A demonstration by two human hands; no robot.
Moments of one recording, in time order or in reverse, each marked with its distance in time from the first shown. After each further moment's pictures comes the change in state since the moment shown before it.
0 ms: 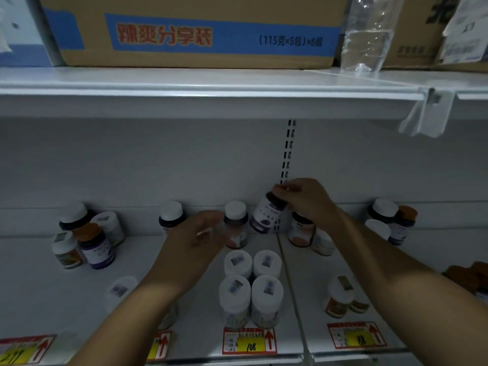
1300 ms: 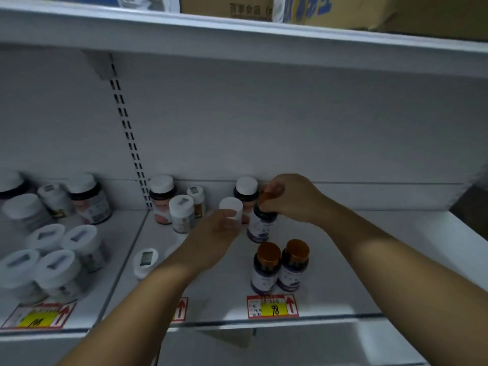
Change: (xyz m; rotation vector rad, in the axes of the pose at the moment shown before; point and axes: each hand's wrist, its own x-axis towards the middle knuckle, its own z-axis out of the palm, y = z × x) left_hand 0.023 0.056 0.352 0.067 -0.207 -0.205; right_hand -0.052 0.154 -0.270 -0.280 -0.214 -0.003
